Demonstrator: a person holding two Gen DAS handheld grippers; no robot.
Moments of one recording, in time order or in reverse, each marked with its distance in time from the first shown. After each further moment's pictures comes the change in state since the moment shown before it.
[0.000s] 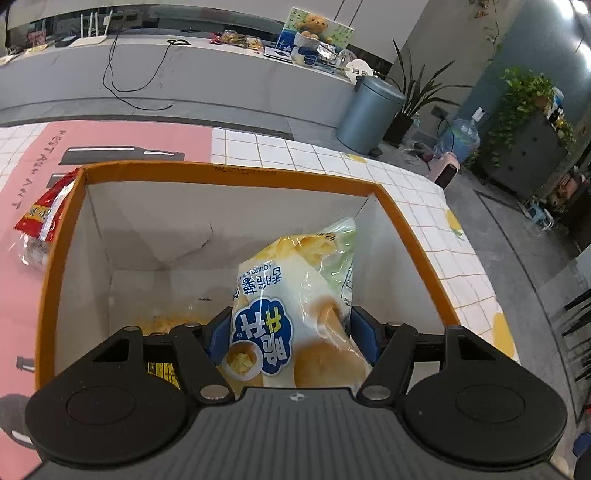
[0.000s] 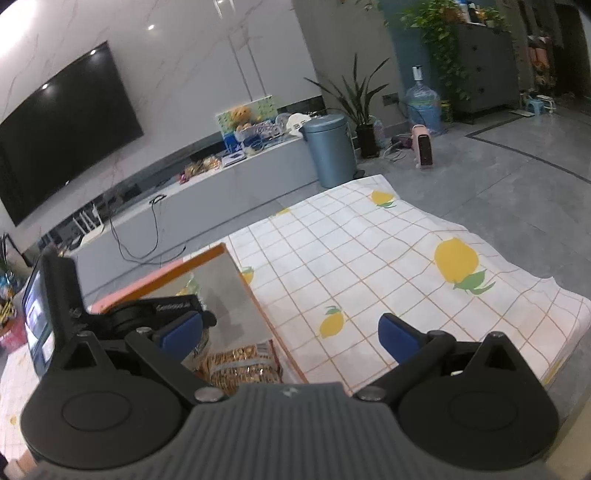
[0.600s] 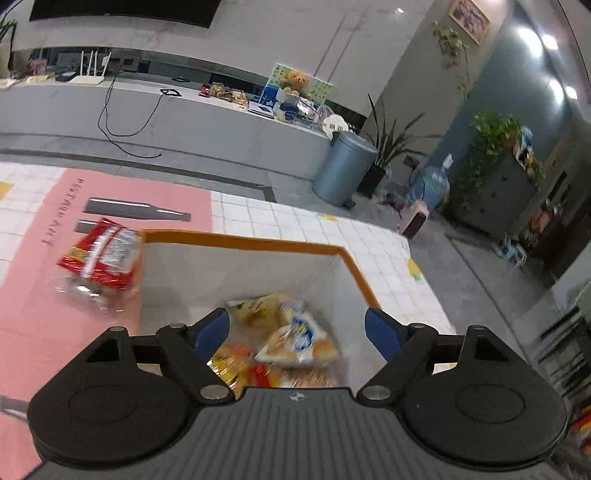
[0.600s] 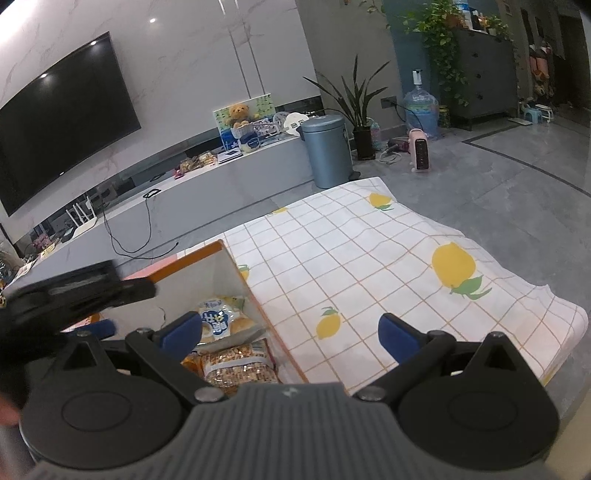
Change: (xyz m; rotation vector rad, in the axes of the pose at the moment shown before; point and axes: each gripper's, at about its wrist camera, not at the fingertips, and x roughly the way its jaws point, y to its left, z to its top) left arm -0.103 0.017 -0.008 0.021 -0.165 -0.073; right arm 0.000 0.014 -0.001 -0.035 -0.012 -0.015
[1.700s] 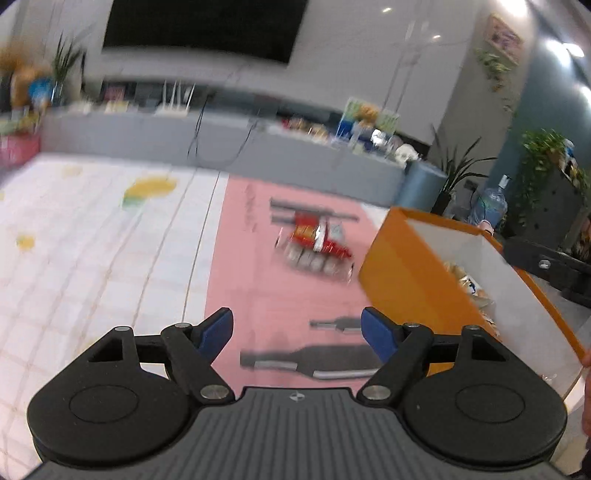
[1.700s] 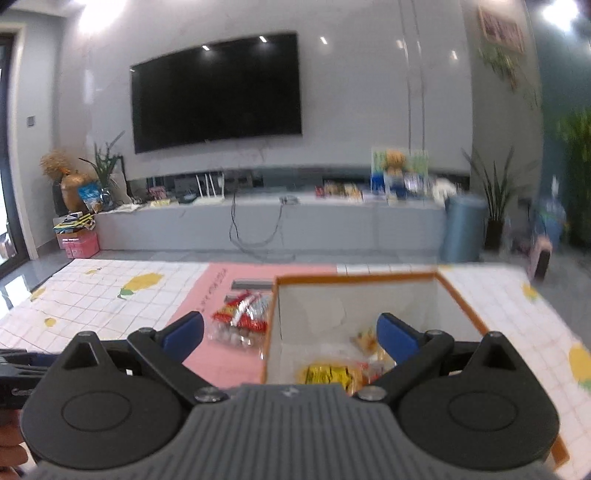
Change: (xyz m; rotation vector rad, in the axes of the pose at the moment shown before) left arm -0.094 0.163 -0.076 -0.035 -0.117 0.177; right arm -0.008 0.152 -0.070 -0.435 -0.198 0.321
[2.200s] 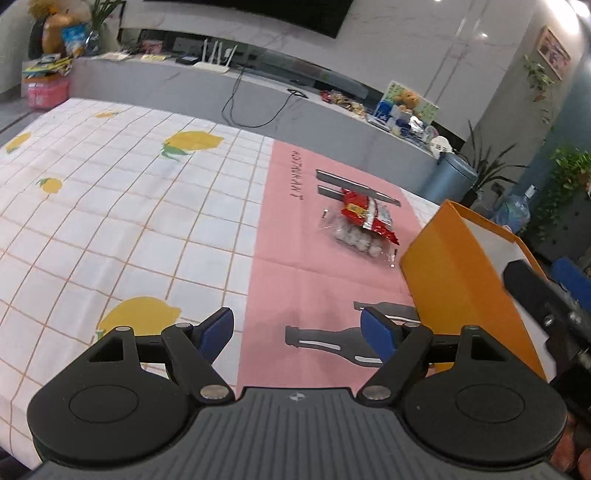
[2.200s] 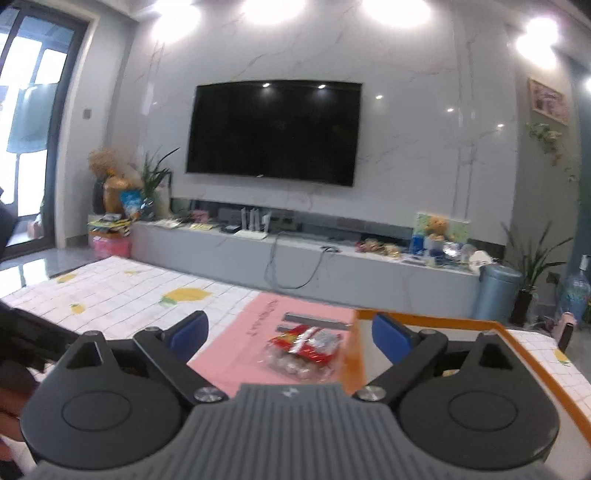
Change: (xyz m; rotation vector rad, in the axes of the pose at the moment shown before) left arm 0.004 0.043 0.000 -0.138 0.095 0.055; right arm 0.014 0.069 -0.023 -0.140 -0.102 0.116
